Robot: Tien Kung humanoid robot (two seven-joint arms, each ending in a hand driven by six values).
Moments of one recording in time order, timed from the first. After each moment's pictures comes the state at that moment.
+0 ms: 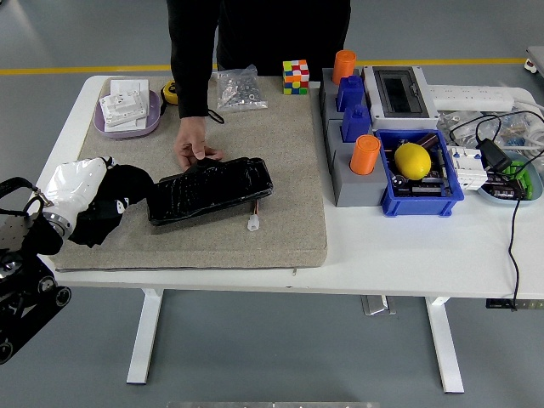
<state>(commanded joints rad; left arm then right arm) -0.36 0.48 -0.90 -1.21 2.04 0.28 0.33 -0.06 -0.33 1.47 0.30 -0.95 -0.01 -0.22</state>
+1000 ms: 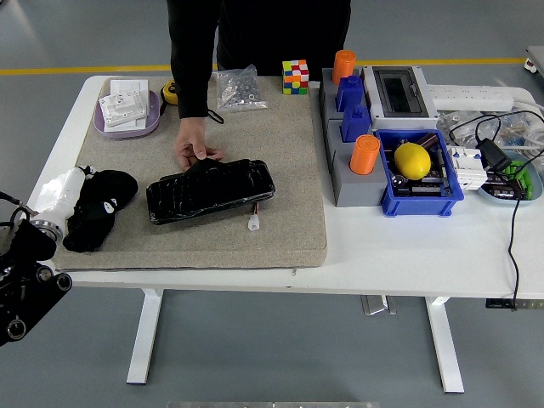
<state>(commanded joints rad) -0.40 0.40 -0.90 -0.95 1.71 0.37 0.20 -0.05 -0.33 1.46 0.30 -0.95 -0.02 -0.22</state>
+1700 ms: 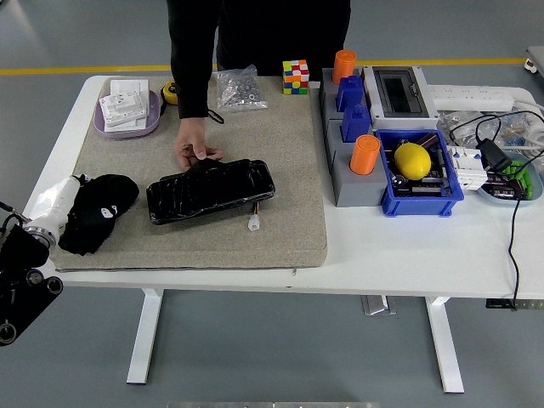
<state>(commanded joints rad) -0.38 0.42 -0.93 -0.97 1.68 0.33 0.19 -0.05 -0.33 1.46 0.30 -0.95 -0.02 -0.22</state>
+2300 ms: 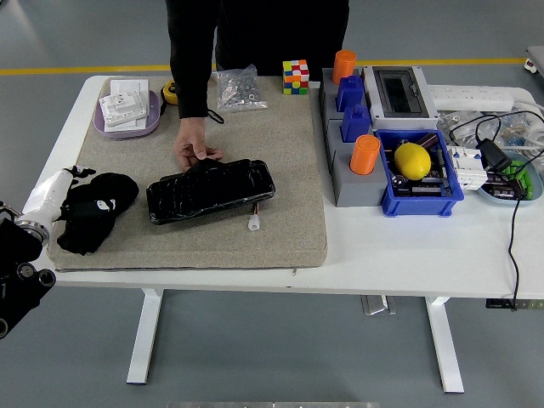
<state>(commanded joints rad) -0.37 0.44 -0.98 -1.04 1.66 0.30 0.20 -0.05 -0.33 1.46 0.30 -0.96 -0.01 -0.22</state>
